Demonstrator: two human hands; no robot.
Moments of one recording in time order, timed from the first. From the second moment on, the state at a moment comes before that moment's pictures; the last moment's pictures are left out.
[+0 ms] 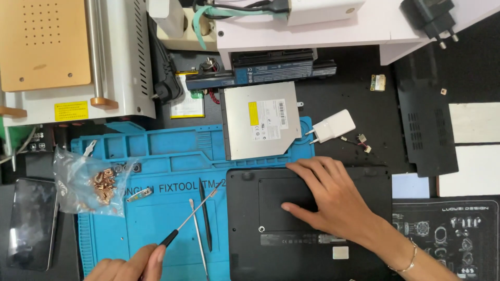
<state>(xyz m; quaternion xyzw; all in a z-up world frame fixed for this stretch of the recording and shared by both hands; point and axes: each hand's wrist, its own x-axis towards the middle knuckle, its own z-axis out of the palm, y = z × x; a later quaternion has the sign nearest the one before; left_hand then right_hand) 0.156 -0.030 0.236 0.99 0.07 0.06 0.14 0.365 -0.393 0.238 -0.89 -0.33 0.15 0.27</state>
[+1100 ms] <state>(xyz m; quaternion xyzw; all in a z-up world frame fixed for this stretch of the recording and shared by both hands) 0.320 -0.143 0.357 0.96 -0.11 -0.25 -0.07 0.364 -0.402 0.235 -0.88 -0.36 0.11 0.30</state>
